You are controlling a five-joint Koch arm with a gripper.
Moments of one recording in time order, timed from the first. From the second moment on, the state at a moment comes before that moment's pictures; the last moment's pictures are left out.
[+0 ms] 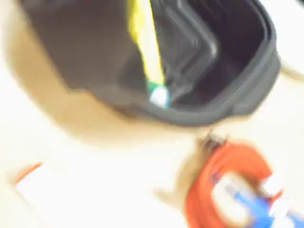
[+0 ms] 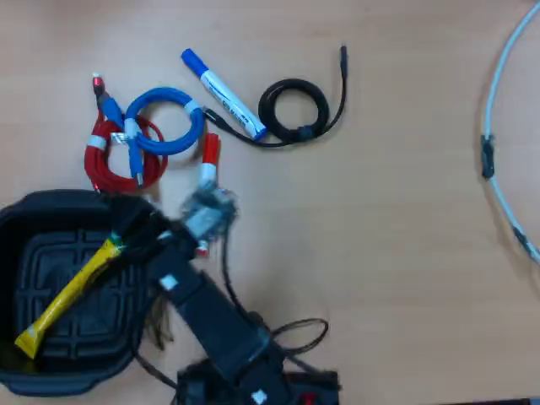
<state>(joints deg) 56.1 113.3 93.5 77.1 -12.5</state>
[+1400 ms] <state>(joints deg) 99.5 130.2 171.4 17.9 -14.2</state>
